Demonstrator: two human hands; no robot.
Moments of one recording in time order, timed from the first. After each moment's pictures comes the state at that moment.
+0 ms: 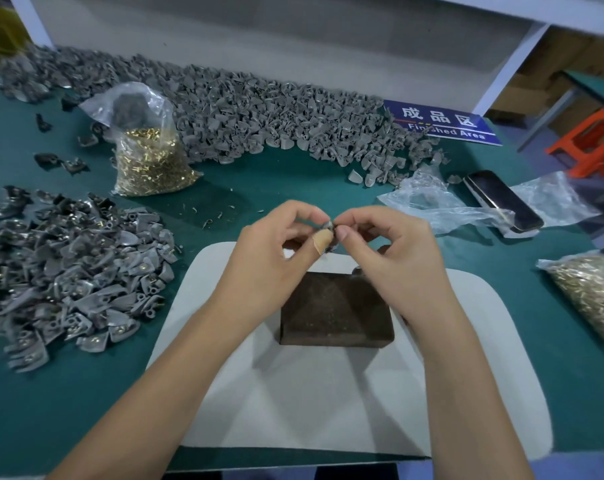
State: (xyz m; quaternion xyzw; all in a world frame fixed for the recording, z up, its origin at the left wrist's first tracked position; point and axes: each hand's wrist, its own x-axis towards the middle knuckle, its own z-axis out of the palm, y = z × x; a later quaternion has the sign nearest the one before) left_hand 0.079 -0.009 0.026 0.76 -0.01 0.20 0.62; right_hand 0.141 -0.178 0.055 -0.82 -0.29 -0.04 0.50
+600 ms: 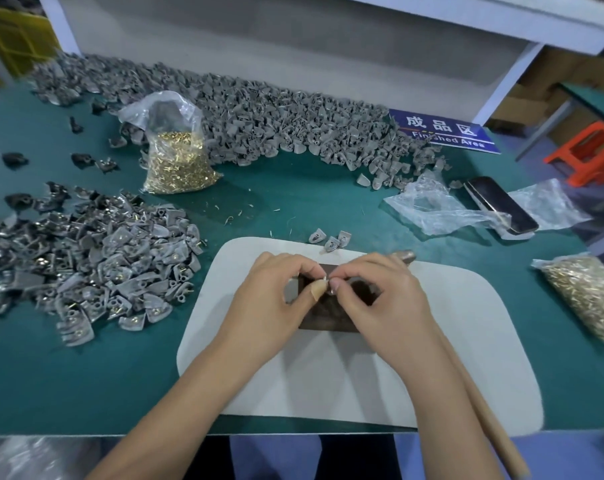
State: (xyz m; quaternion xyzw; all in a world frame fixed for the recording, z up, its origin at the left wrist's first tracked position) left_hand 0.019 -0.009 0.009 0.86 0.03 0.17 0.47; right_hand 0.081 -0.180 0.035 -0.87 -0.29 -0.07 0.39
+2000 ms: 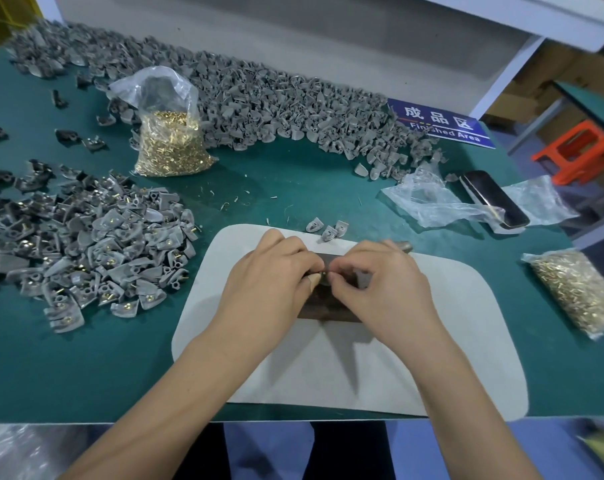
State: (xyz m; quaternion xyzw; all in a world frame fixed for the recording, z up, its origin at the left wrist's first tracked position) left_hand 0.016 -0.009 0.033 0.94 0.01 0.15 0.30; right_hand 0.080 -0.172 0.051 -0.92 -0.27 -0.04 0.27
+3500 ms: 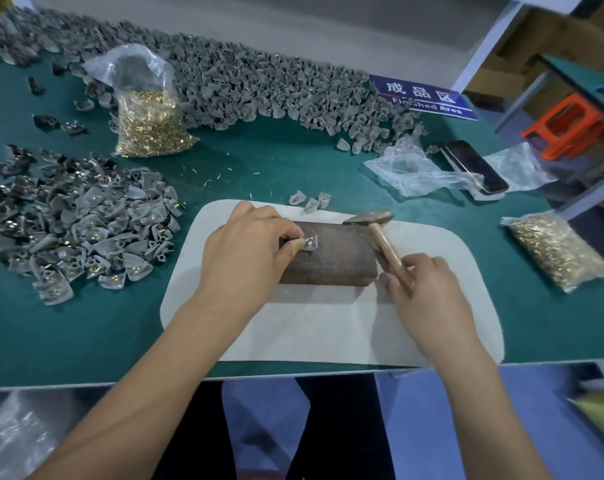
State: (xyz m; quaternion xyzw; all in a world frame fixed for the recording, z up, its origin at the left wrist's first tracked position) left_hand 0.013 -0.015 0.028 0.95 0.07 0.18 0.25; right_hand 0.062 -0.262 0.022 -0.99 -0.02 0.01 0.15
